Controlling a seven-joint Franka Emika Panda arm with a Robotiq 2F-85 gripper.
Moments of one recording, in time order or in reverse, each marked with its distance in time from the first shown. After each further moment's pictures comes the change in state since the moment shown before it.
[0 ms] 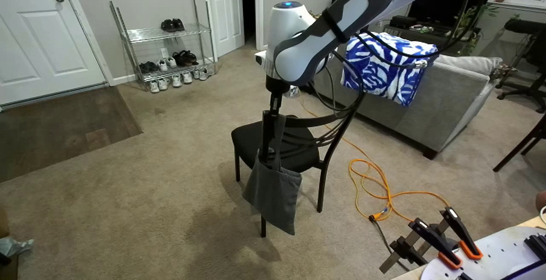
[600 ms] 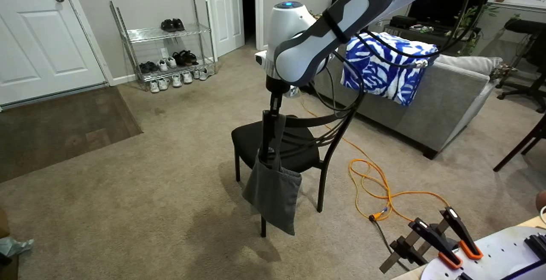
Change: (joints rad) arm 0.002 -0.003 -0.004 -0.006 -0.002 0.009 0.000
